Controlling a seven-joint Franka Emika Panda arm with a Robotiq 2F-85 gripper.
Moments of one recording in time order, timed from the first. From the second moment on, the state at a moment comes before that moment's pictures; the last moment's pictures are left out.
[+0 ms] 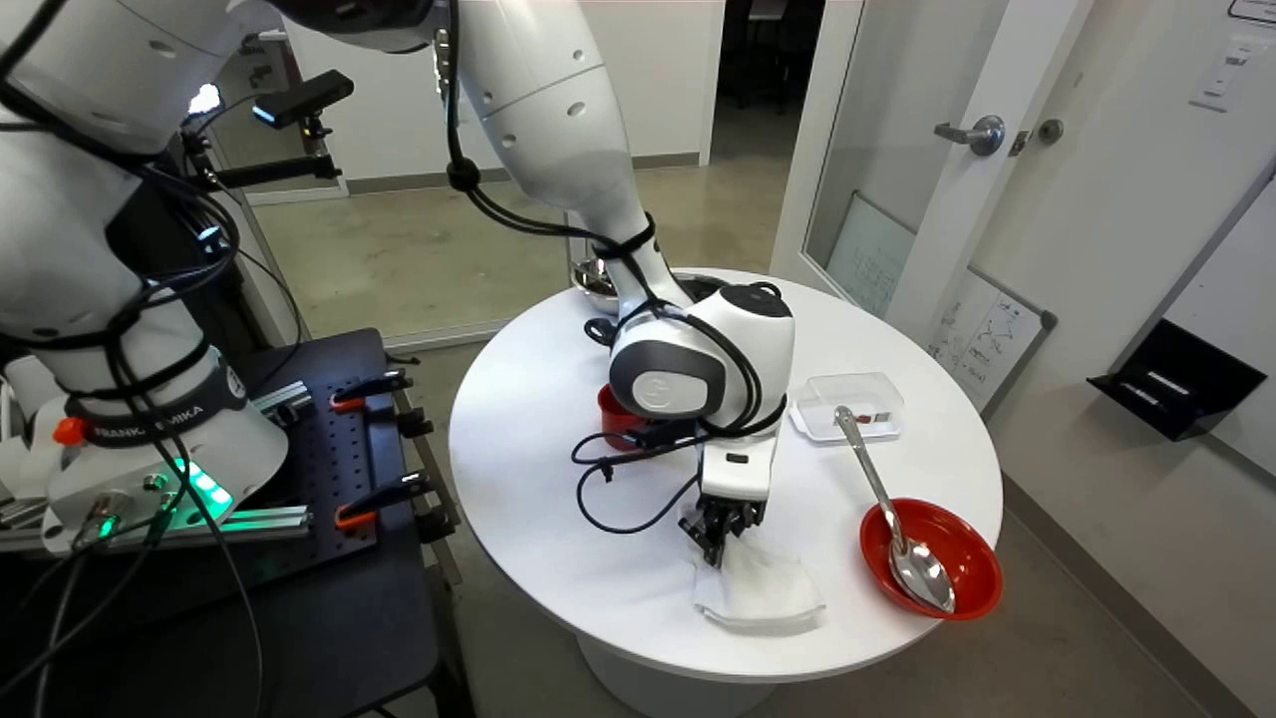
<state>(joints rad) -0.12 0.86 -0.36 -1.93 0.15 2.74 0.89</state>
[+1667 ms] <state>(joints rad) 0.01 0.60 -0.49 -2.11 0.02 2.42 1.01</state>
